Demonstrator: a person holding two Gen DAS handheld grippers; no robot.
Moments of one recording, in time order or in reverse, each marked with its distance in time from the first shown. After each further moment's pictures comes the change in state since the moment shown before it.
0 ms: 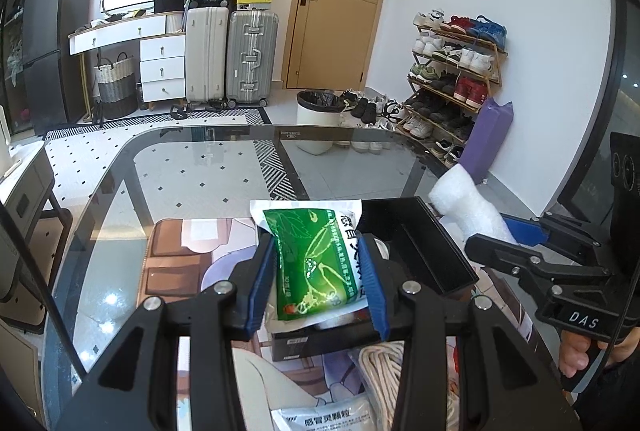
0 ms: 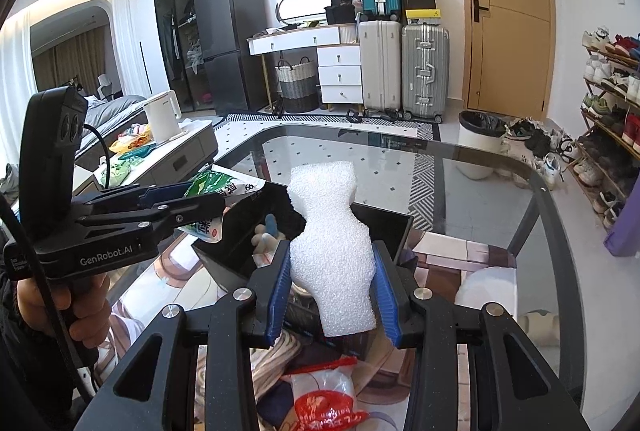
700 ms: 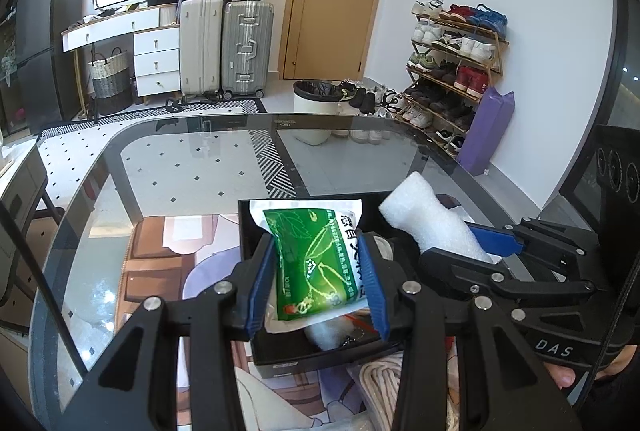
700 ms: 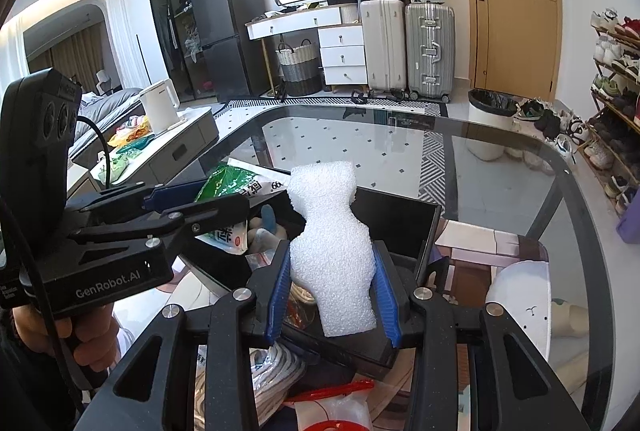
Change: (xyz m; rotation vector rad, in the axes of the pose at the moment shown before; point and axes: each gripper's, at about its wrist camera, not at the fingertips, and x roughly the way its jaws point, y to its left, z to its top) left arm 0.030 -0.007 -0.003 0.019 0.031 -0.007; right arm 0.052 0.003 -0.001 0.024 0.064 0.022
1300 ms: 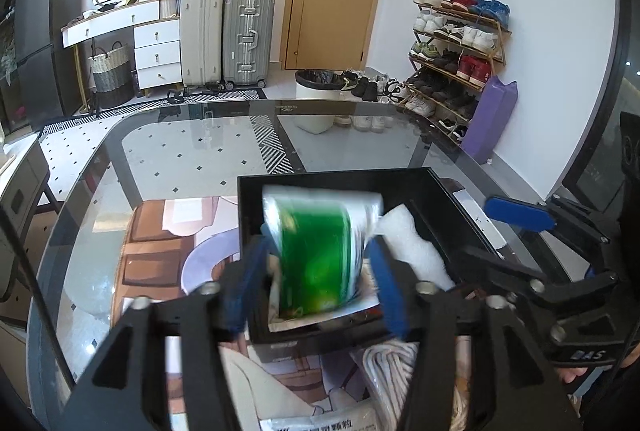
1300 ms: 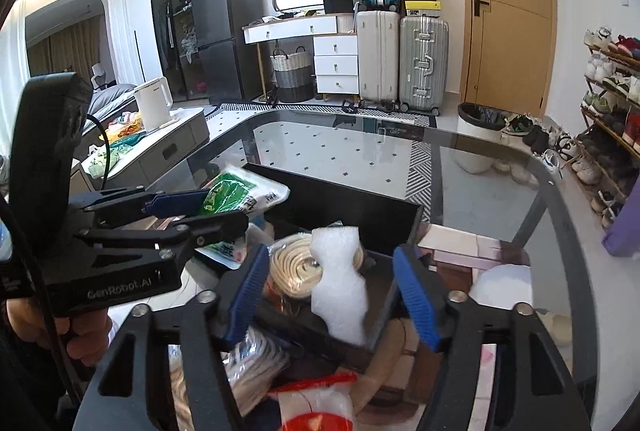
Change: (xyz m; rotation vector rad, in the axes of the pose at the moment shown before) left arm -0.001 0.001 -0.009 -0.002 0.035 0.010; right arm -0.011 -0.006 -0.015 -0.049 -0.030 -0.041
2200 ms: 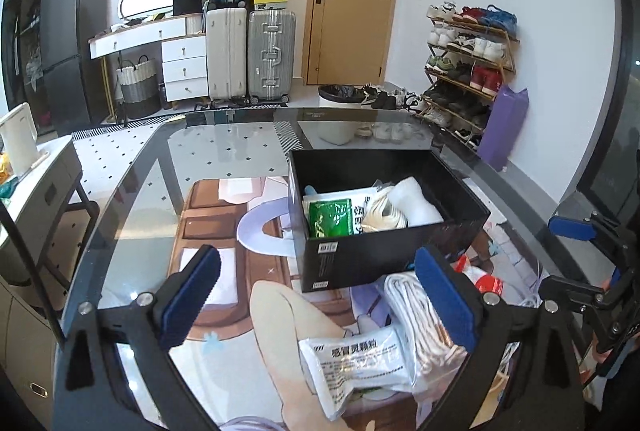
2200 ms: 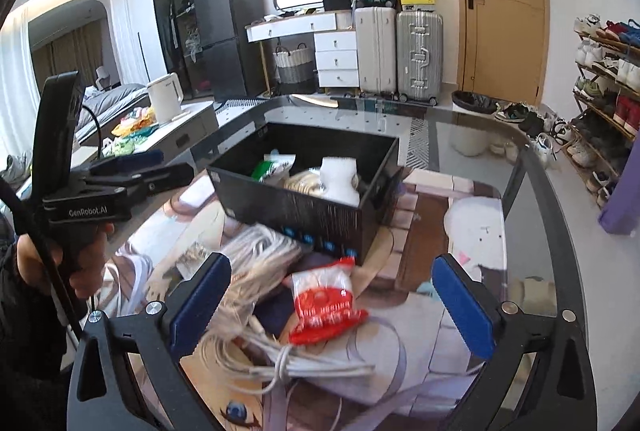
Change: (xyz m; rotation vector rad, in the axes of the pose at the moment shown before) left arm -0.061 0.010 -0.044 0.007 -0.062 0.095; right arm -0.079 0.002 -0.073 0.025 0.013 0.015
